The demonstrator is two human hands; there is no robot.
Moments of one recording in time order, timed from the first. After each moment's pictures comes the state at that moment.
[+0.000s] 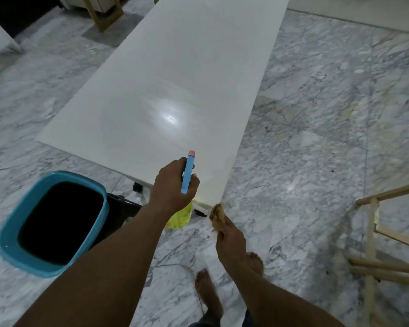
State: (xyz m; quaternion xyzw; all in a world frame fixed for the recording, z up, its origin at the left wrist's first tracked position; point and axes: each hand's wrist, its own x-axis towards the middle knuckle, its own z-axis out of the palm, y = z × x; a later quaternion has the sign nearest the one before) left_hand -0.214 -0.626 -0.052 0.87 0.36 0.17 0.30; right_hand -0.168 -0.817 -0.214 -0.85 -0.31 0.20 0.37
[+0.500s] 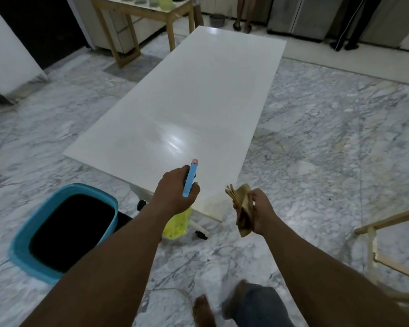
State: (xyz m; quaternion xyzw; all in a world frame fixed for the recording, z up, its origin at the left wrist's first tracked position) left_hand -0.243 -0.624 0.001 0.88 0.35 0.15 0.30; right_hand -0.056 -0.780 -0.082 -0.63 0.15 0.50 0.57
